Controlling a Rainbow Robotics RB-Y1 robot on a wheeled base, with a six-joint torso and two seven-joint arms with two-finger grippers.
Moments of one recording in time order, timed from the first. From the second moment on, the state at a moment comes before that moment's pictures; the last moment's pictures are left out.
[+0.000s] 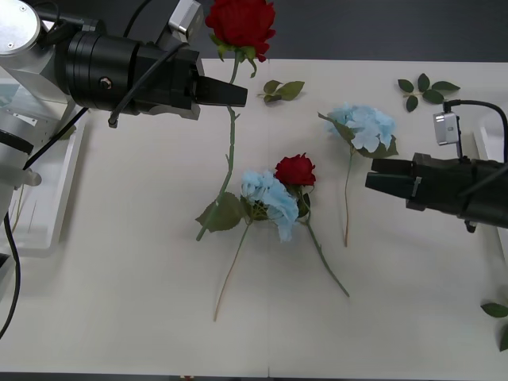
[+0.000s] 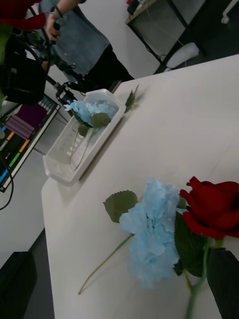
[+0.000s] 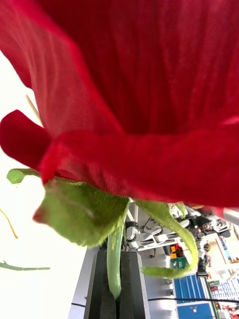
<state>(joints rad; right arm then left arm) -0.21 -0.92 0.30 -1.52 -2.42 0.95 2.66 -0.78 0.53 -0.15 -1.34 1.96 1.42 -1.86</state>
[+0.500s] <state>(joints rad) -0.12 -0.69 0.31 -1.72 -2.47 0.93 2.70 -0.78 0.53 -0.15 -1.34 1.96 1.42 -1.86</state>
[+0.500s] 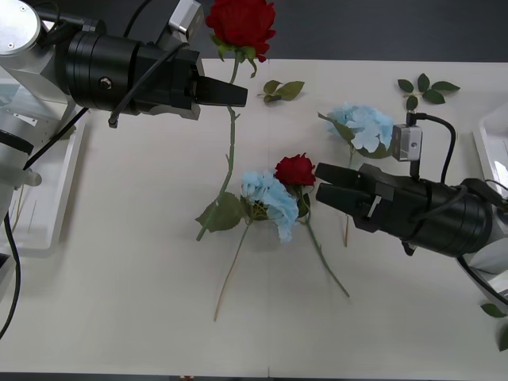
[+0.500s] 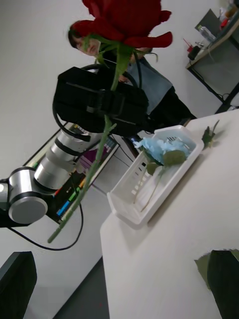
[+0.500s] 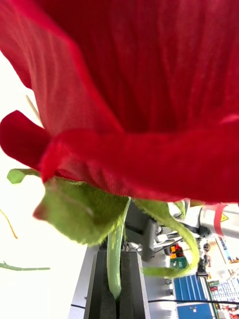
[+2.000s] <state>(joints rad) -0.29 -0.56 0.59 -1.87 -2.19 0.49 1.90 -0.78 0.53 -0.15 -1.34 1.96 1.42 -1.86</state>
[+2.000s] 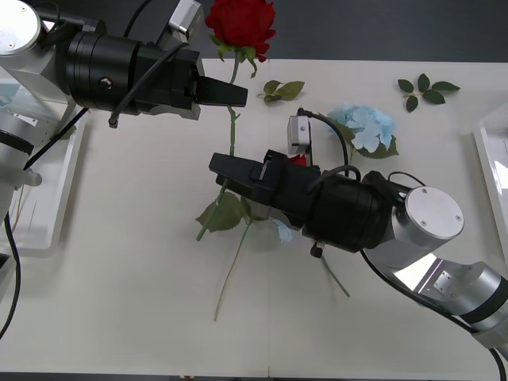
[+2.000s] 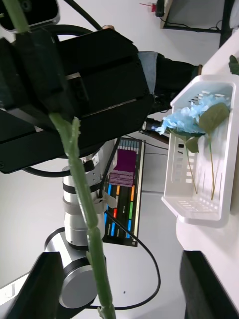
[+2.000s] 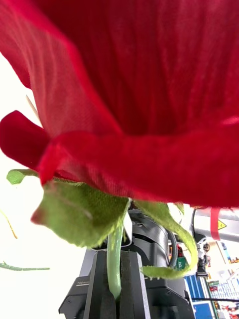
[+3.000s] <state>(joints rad) -0.29 -0.56 0.59 -1.87 -2.18 0.48 1.84 -0.78 0.53 -0.15 -1.34 1.96 1.42 -1.86</state>
